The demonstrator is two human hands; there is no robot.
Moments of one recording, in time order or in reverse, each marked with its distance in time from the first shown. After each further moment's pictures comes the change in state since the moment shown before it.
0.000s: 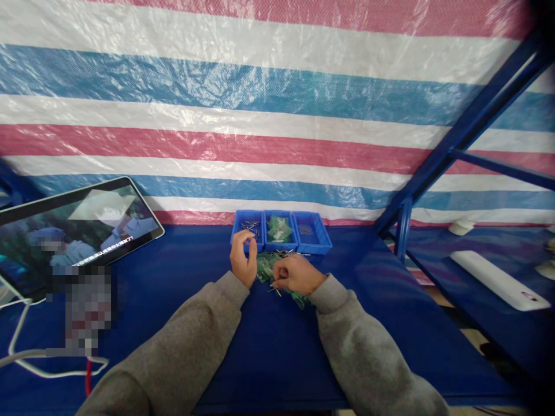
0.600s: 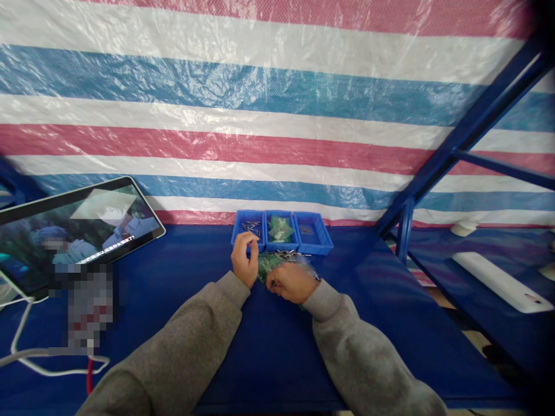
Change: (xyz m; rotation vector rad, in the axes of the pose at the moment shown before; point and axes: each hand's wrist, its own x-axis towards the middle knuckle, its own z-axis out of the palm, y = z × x) left_hand 0.001 0.004 -0.002 -0.021 -0.052 0.009; right_hand 0.001 -0.016 0.010 -0.143 -0.095 -0.128
